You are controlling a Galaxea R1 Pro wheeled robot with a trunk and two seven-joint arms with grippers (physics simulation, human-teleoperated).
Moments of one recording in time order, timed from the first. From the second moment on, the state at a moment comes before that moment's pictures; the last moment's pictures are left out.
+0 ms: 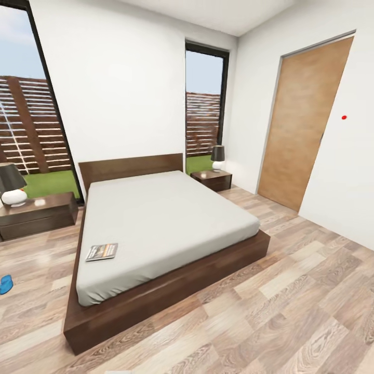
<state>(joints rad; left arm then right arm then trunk) 0.00 -0.03 0.00 -0.82 0.00 0.00 0.00 0.01 -0.01 -0.10 -0.61 0.00 -0.01 0.02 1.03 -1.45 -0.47</state>
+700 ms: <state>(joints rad) 0.00 -0.03 0.01 -0.82 0.00 0.02 0.01 0.01 -0.01 -0.10 -0.61 0.00 -0.01 0.02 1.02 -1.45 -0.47</state>
